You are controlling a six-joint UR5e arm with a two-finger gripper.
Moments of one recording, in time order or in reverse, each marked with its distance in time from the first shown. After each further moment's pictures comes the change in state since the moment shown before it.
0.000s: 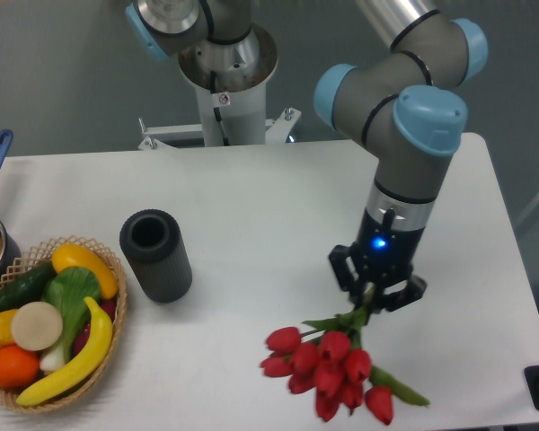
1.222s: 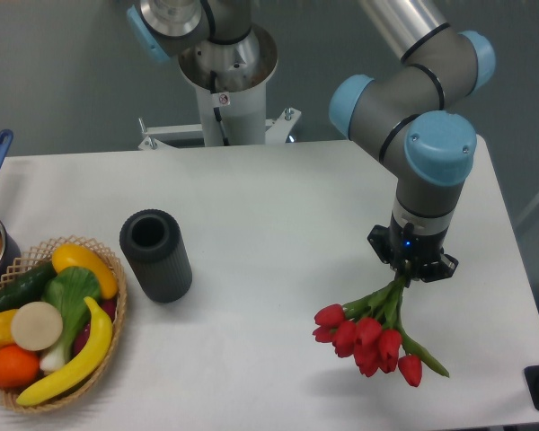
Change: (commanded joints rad) arm 0.055 -0.040 -0.012 -0.176 0.619 0.199
